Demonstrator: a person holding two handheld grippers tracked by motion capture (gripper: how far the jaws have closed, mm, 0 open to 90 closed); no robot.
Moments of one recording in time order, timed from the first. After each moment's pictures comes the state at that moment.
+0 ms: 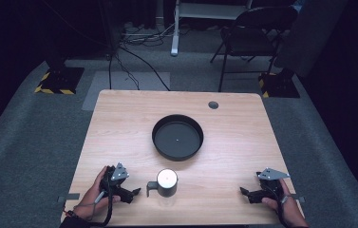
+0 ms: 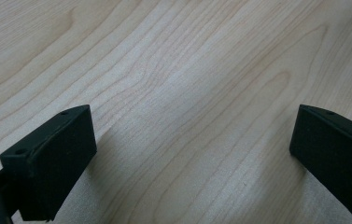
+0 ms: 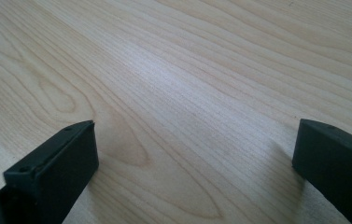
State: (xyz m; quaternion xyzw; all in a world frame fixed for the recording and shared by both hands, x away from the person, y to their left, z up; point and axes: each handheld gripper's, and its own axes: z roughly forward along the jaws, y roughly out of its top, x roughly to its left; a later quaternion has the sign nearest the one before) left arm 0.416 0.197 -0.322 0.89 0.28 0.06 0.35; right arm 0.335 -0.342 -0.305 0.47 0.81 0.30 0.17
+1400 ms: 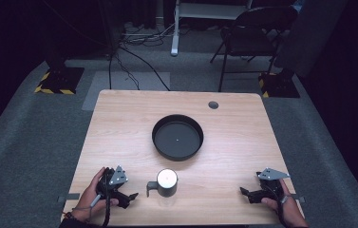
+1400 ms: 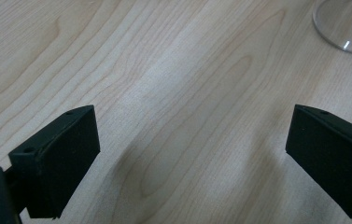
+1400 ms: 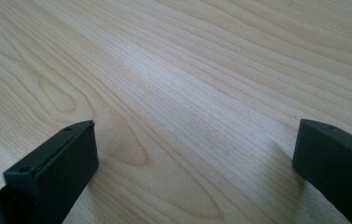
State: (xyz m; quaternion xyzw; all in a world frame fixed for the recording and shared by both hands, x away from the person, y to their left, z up) left arm 0.402 0.201 -0.303 0.91 0.23 0.07 0.33; right arm 0.335 -0.342 -0.305 0.47 0.81 0.30 0.16
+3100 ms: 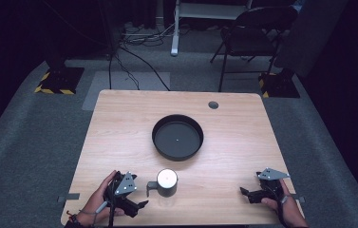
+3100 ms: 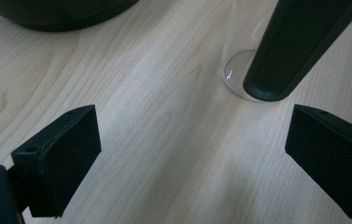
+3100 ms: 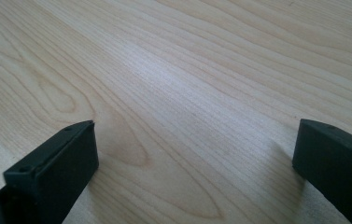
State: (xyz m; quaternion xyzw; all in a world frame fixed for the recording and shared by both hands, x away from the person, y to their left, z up) left arm 0.378 0.174 -0.282 0.91 0.18 0.06 0.38; right arm 0.335 -0.342 -0.305 0.47 0.81 0.30 0.16
